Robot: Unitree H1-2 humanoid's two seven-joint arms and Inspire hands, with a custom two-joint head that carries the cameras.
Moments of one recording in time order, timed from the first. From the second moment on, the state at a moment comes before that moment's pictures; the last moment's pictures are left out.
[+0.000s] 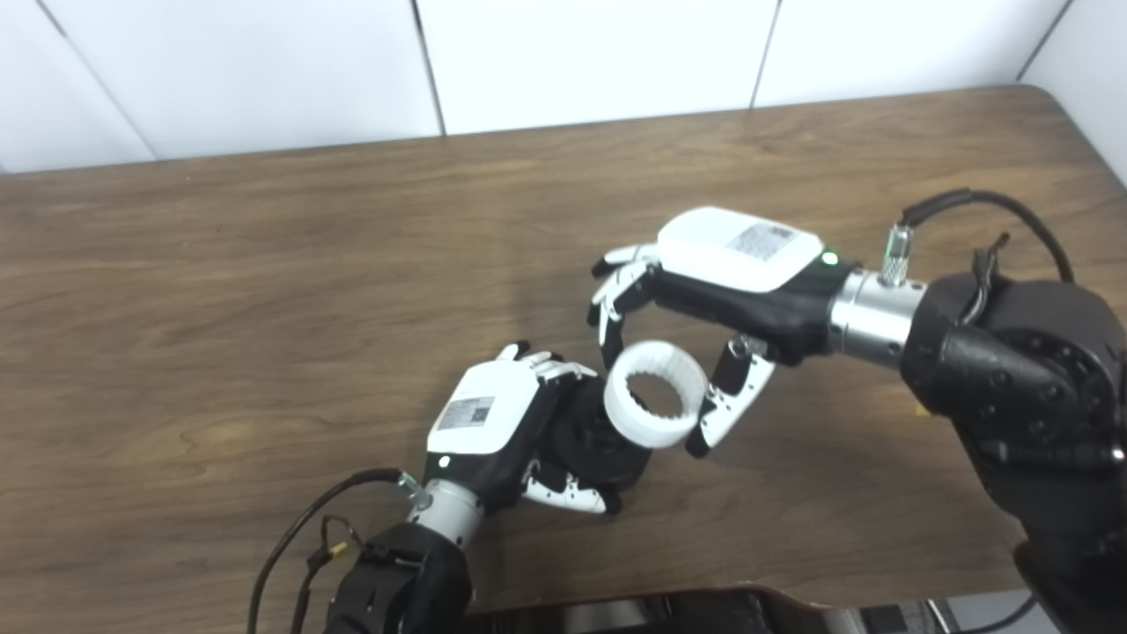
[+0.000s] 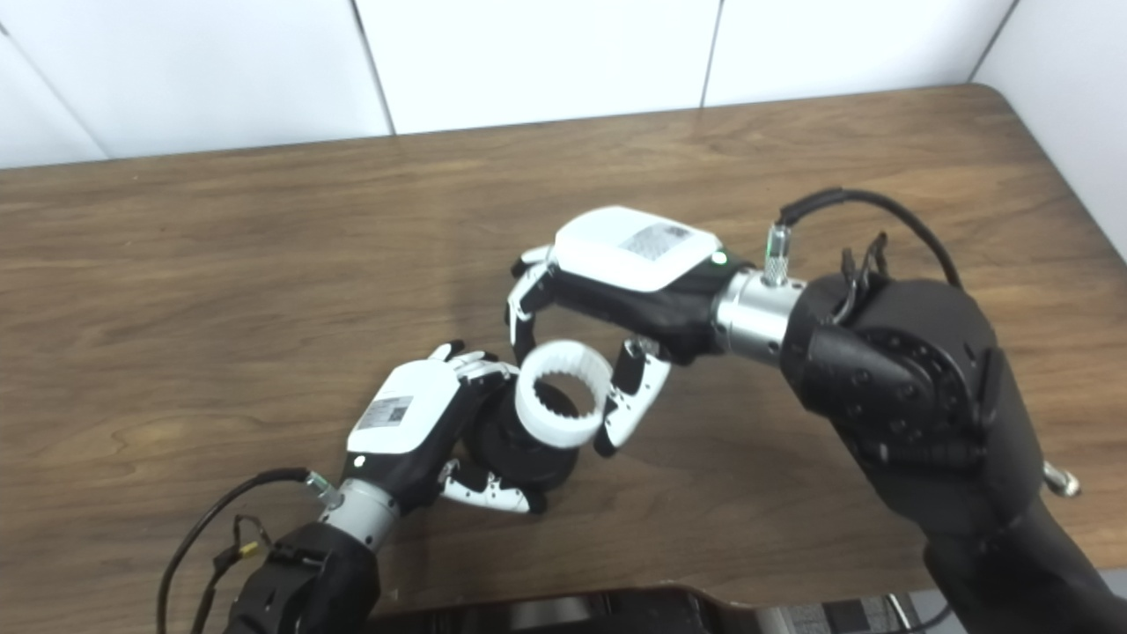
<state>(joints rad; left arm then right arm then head) 0.10 0.09 -0.51 -0.42 1.03 0.20 -0.37 -0.35 -0.46 0.27 -0.90 -0.69 0.46 1.13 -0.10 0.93</state>
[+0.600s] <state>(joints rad) 0.10 0.09 -0.51 -0.42 1.03 0.21 -0.38 -0.25 -0.45 0.32 -0.82 -0.74 0.31 1.04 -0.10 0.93</state>
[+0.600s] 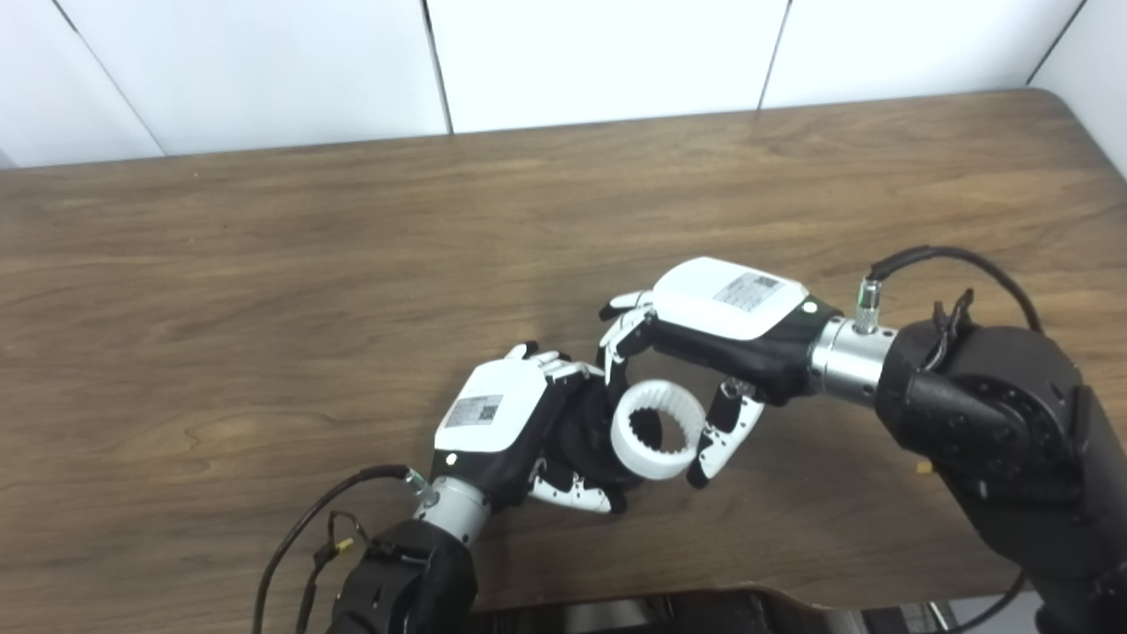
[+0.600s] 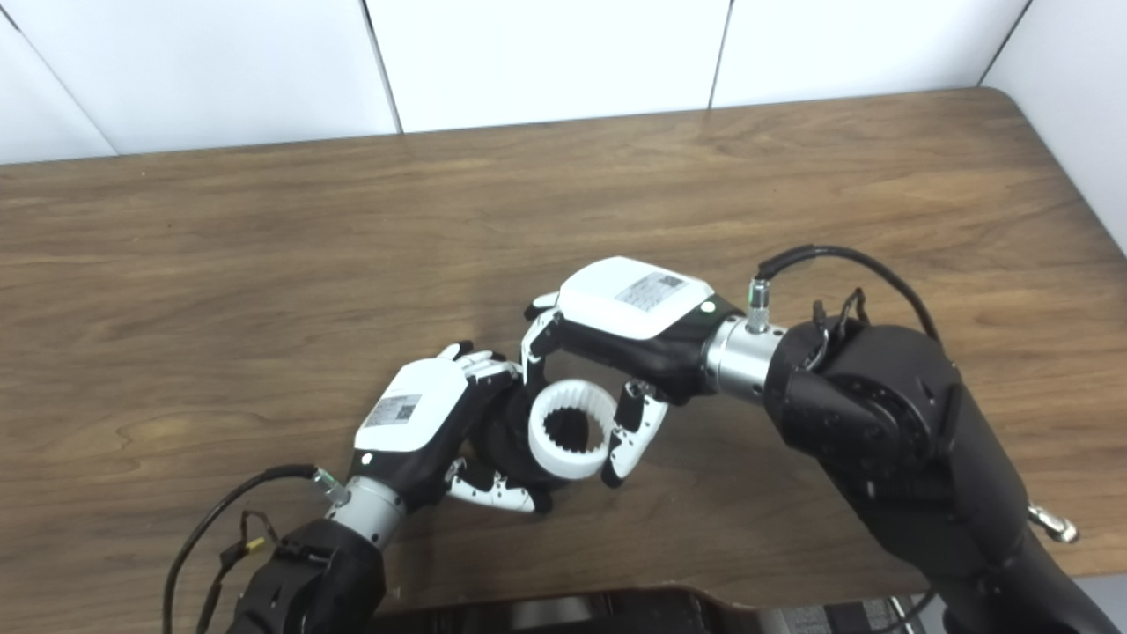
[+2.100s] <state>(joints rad) 0.10 0.08 -0.52 -0.43 1.04 0.22 -0.40 -0.24 -0.35 0.37 -0.72 -0.89 0.20 0.97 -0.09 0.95</state>
